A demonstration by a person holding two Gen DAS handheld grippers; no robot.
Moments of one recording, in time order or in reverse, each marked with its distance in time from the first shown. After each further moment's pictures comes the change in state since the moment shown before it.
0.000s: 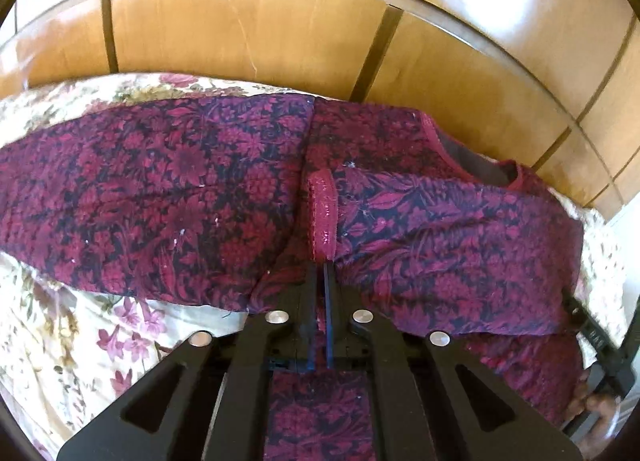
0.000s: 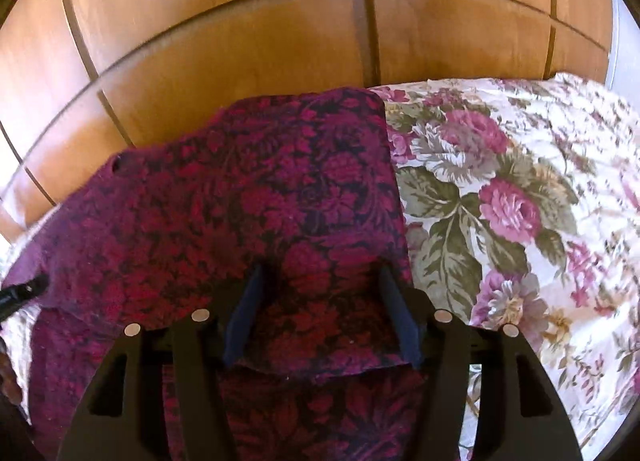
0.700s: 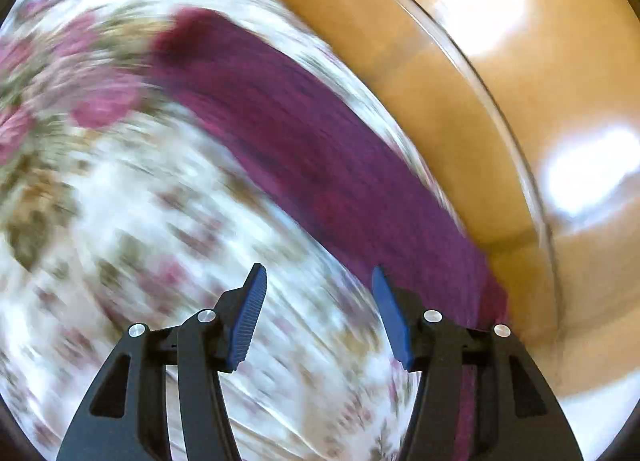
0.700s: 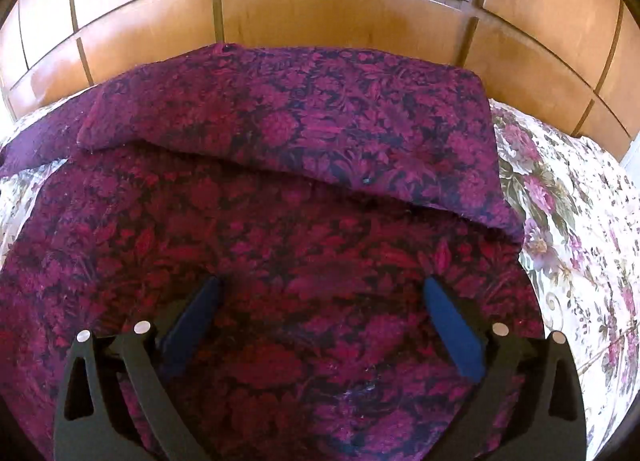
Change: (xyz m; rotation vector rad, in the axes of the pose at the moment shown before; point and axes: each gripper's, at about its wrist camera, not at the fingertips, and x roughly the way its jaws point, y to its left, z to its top) left arm -0.113 0.278 -0.047 -0.738 -0.178 -0.024; right arm -0.030 0.088 -0.077 -0.306 0.067 -0.041
